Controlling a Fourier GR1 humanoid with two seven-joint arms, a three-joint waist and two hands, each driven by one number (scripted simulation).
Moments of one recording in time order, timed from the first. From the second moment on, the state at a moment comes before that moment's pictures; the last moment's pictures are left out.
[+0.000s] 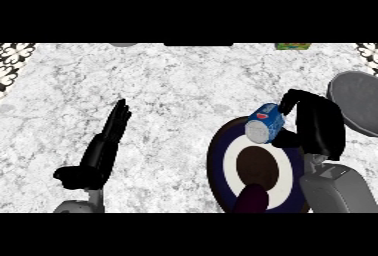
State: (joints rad) left arm -0.04 0.06 -0.14 -1.57 0.01 0.04 -0.09; right arm -0.29 -0.21 0.17 -1.69 1.06 -0.03 0.60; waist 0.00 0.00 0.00
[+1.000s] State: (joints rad) left arm -0.03 0.05 -0.15 -1.59 0.00 0.02 -0.09; right arm -0.36 -0.35 -0.29 -1.31 0.87 -0.39 0.29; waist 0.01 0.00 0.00
